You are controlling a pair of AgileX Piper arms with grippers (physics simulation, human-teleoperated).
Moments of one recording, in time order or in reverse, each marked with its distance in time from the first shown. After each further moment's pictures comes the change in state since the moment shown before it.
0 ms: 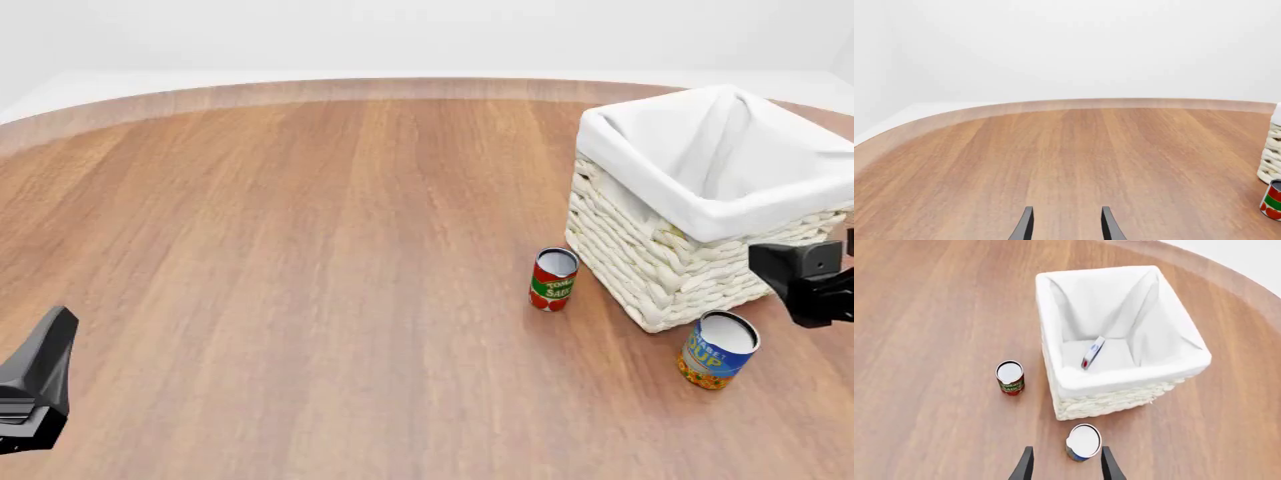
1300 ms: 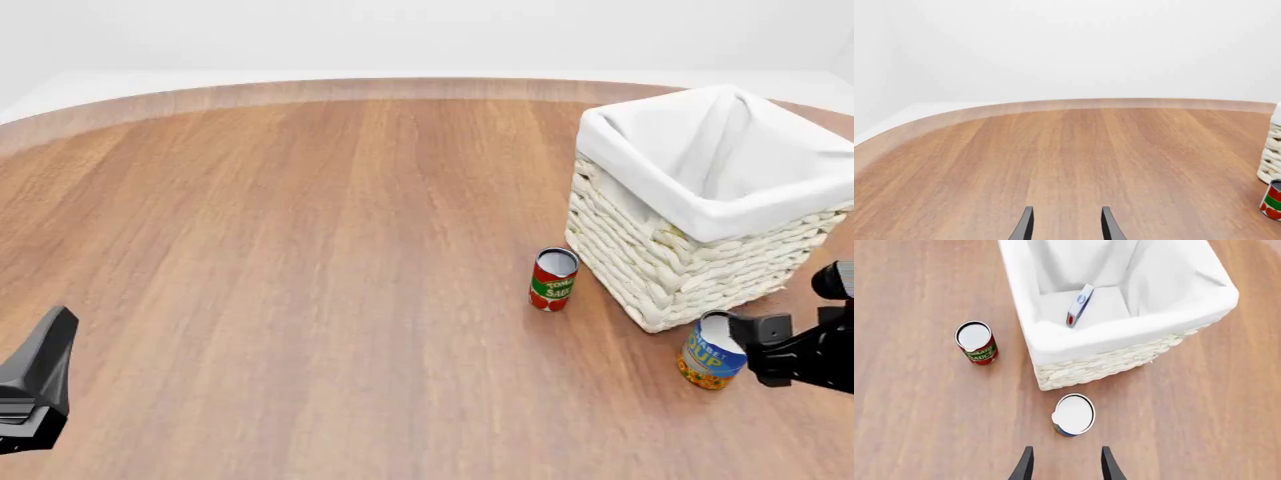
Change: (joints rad) left arm 0.000 0.000 0.000 0.000 0.000; right arm -0.112 0.083 0.231 -0.165 -0.027
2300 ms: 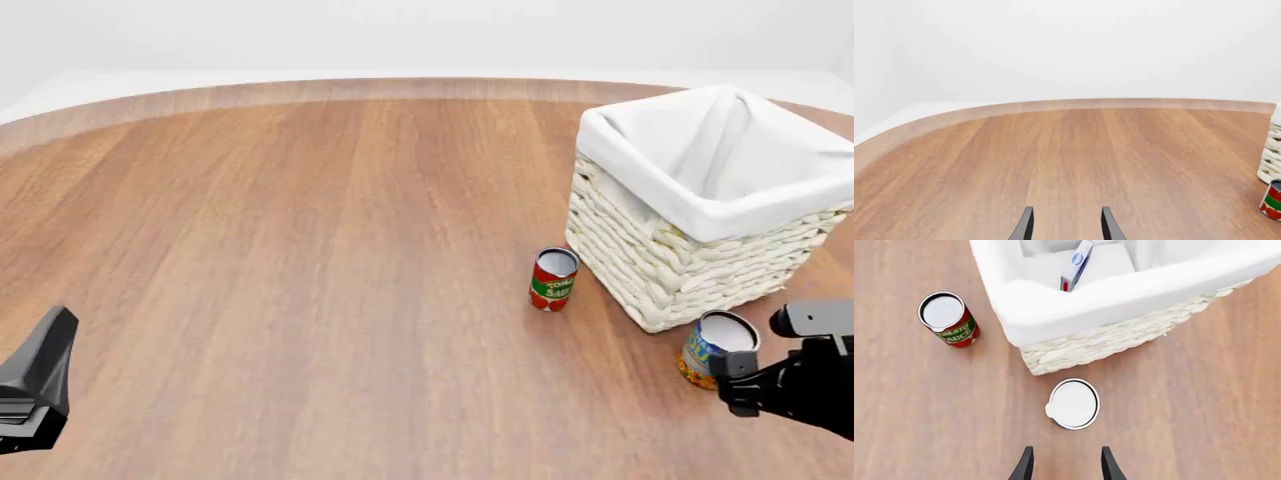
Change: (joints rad) left arm 0.000 0.000 0.000 0.000 0.000; right arm -0.040 0.186 0.154 -0.243 0.015
